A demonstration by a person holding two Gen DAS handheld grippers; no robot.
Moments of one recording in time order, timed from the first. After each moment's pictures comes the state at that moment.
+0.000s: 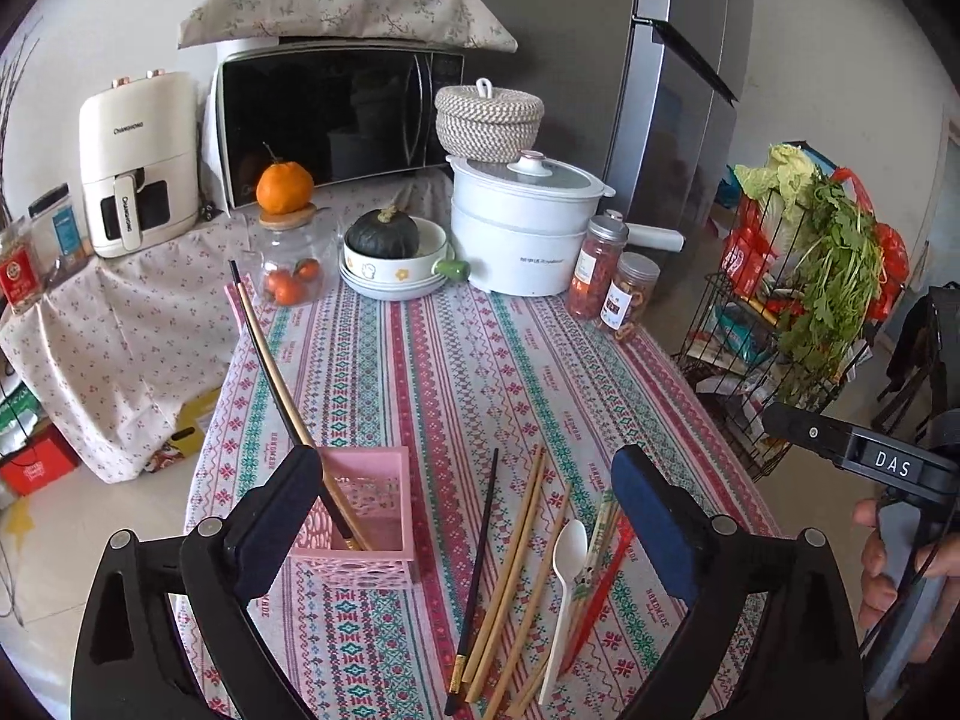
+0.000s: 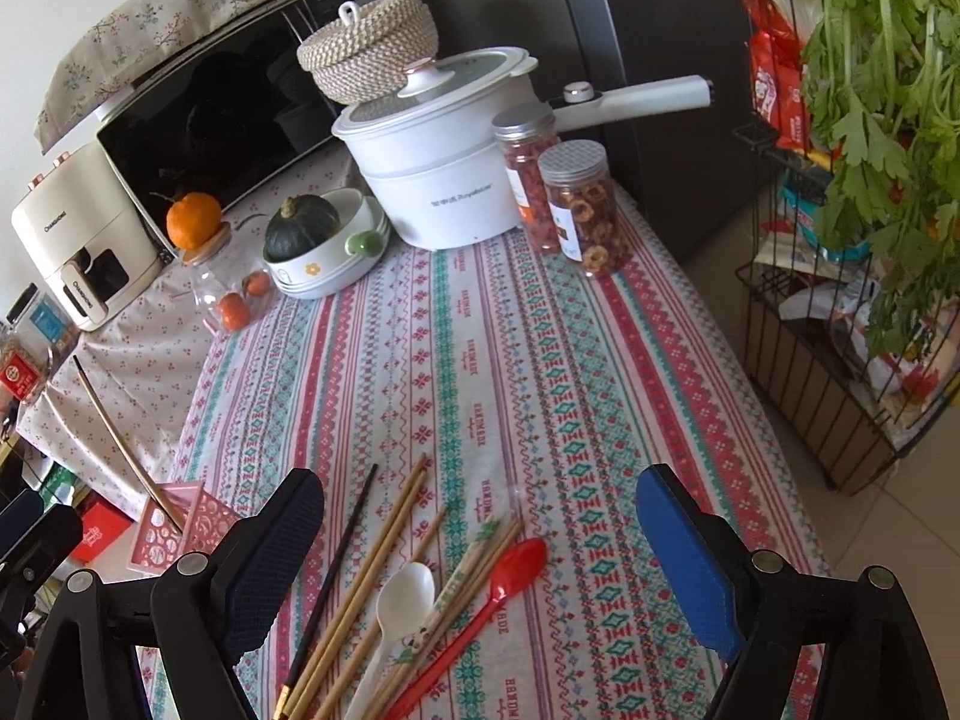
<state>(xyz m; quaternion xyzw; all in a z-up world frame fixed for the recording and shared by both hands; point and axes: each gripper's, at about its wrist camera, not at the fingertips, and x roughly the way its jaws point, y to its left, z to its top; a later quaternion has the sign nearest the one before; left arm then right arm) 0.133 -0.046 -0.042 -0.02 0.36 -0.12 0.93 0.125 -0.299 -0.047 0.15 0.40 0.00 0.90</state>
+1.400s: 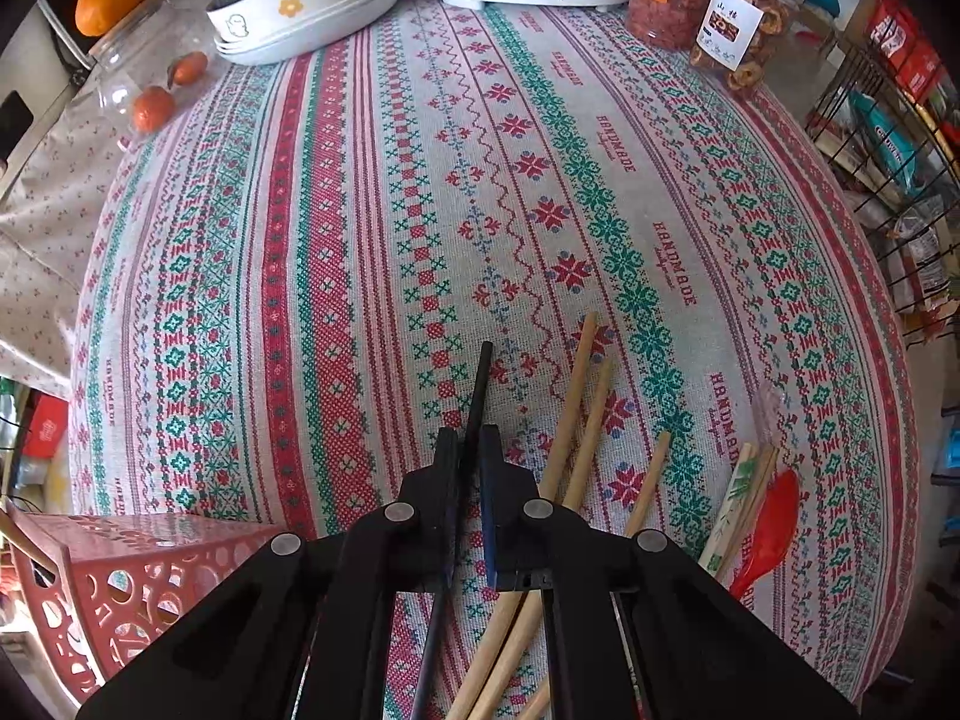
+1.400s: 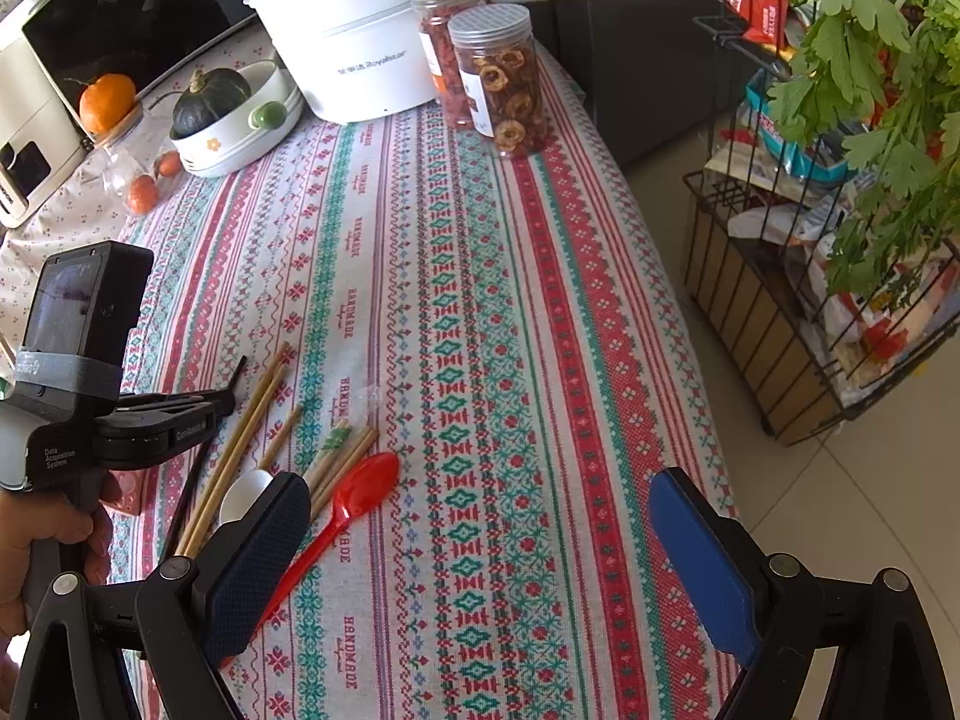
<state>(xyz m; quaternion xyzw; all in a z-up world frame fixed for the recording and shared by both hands) 0.280 -0.136 -0.213 0.08 0.60 -0.06 0.79 0.148 -0.335 -0.096 0.10 0.50 -0.01 0.86</state>
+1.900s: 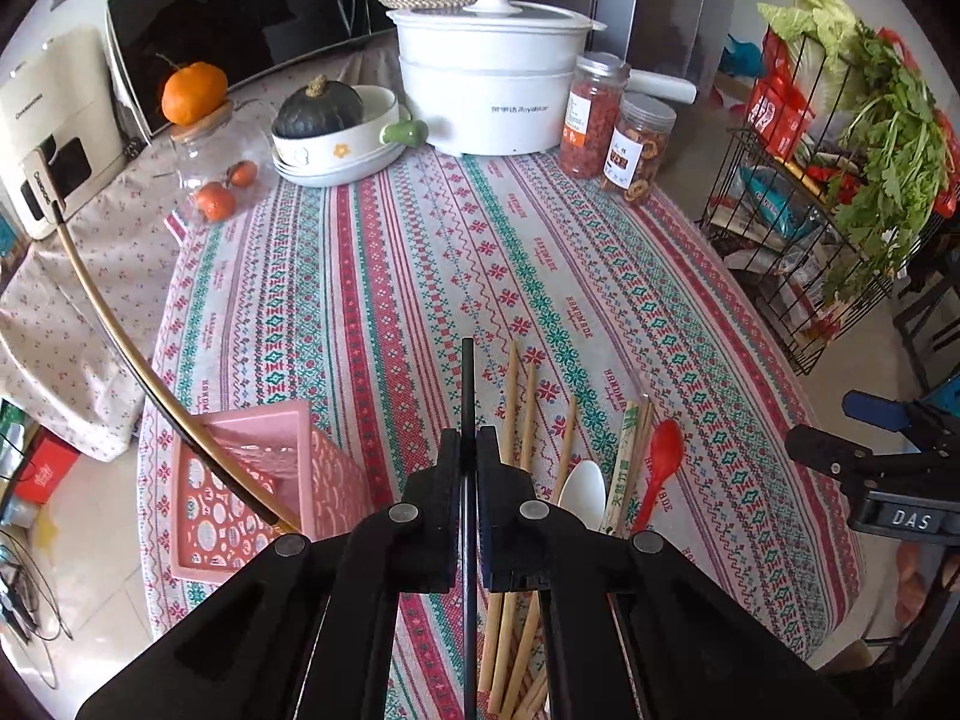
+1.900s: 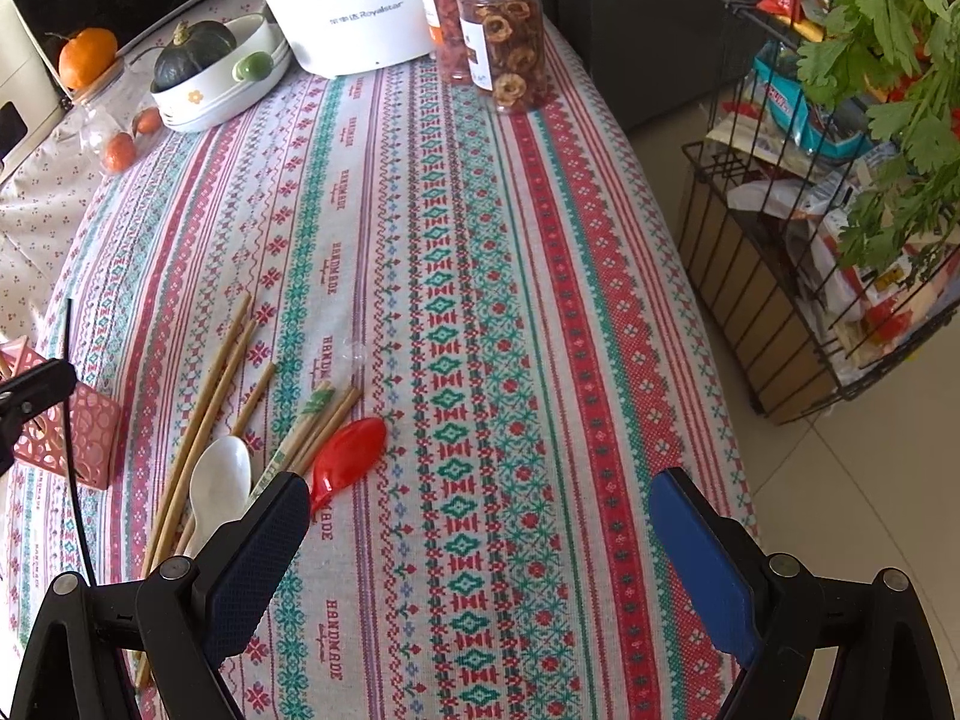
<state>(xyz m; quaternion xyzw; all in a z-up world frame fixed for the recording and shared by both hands) 0.187 -0.090 -0.102 0.06 0.48 -0.13 0.87 0.151 -0.316 -0.116 0.08 0.53 -0.01 0.84</state>
